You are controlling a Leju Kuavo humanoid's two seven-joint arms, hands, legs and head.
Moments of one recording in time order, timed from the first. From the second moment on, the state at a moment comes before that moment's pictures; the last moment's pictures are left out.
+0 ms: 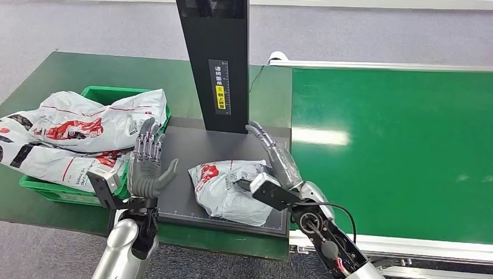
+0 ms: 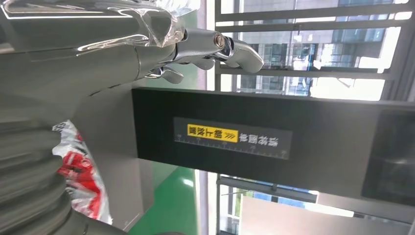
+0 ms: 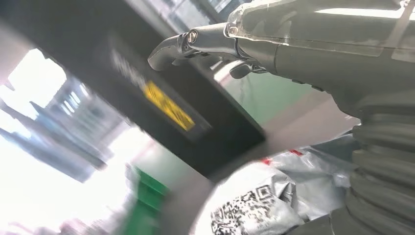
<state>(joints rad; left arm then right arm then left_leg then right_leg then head) -0.19 -0.13 -0.19 -1.34 0.11 0.05 -0.46 -0.46 -0.02 0.64 -1.02 0.33 -0.18 -0.43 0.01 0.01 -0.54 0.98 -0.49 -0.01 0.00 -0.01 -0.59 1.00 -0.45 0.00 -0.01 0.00</state>
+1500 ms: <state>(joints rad) -0.18 -0.11 -0.22 -1.27 0.06 -0.03 -0.47 -0.28 0.01 0.27 -1.17 -0.14 0.17 -0.43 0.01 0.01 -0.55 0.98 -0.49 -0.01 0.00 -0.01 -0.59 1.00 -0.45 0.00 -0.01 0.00</state>
